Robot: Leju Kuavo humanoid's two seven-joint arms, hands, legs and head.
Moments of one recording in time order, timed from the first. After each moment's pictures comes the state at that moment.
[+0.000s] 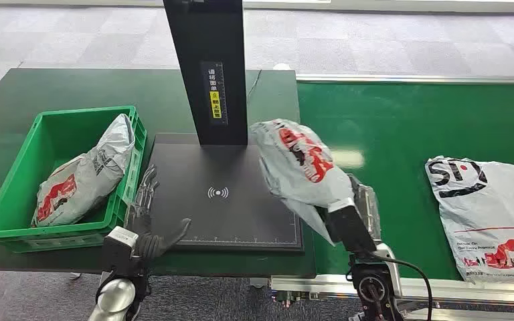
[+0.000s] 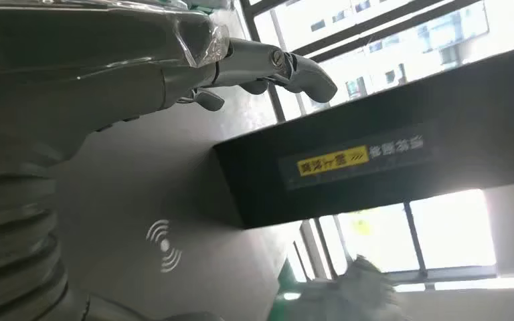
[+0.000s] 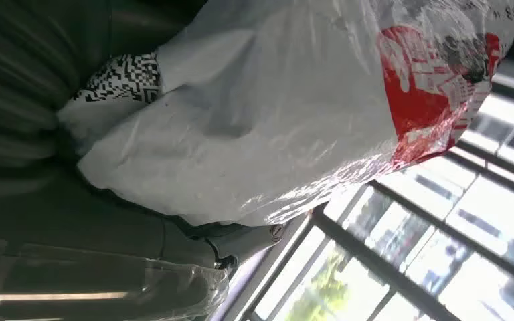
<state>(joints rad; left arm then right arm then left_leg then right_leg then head) -0.11 -0.09 -0.16 -1.34 -0.18 0.01 -0.55 -0.16 0.10 0.14 -1.32 0.61 -0.11 -0.25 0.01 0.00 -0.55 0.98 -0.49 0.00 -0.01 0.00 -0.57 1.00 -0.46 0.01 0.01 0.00</state>
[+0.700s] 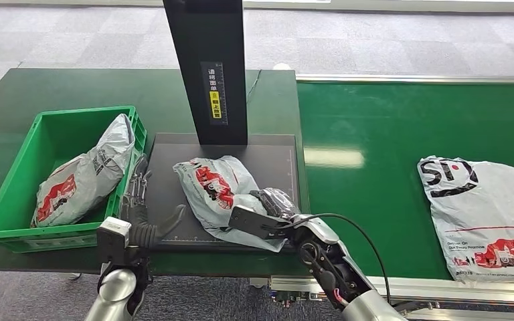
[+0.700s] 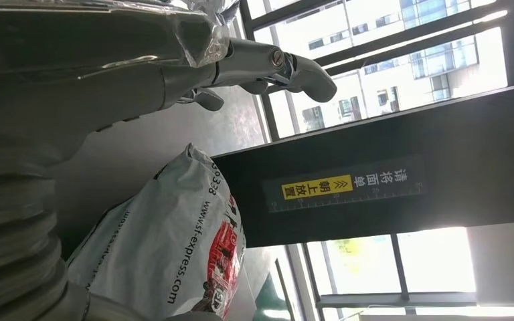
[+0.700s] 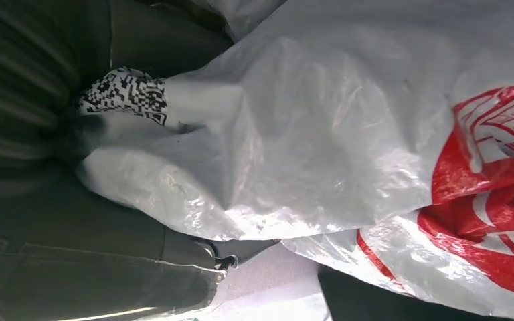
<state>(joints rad) -0.14 -0.08 -0.18 -1.31 -0.11 0.05 -0.56 -0.53 0.08 0.56 -0.75 0.71 0.06 -0.14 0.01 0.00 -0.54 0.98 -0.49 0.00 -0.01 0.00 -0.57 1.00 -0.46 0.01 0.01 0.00</state>
